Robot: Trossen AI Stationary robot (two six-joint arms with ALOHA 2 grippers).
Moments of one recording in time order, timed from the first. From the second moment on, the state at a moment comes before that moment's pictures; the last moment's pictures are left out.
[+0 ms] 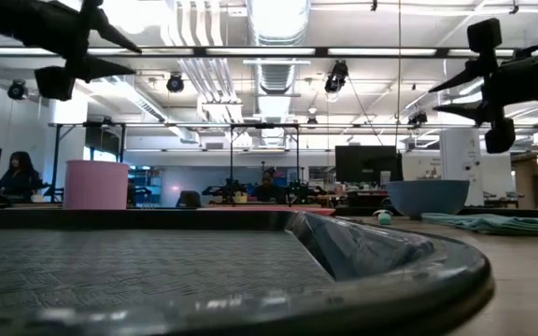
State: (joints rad) left arm -0.20 0.57 0.41 -0.03 -1.01 -1.01; right arm 0.12 0.33 0.01 0.39 0.97 1.09
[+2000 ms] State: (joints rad) left arm 0.39 1.19 1.16 -1.29 -0.18 -0.11; right arm -0.05 1.17 0.54 -0.10 0.35 1.23
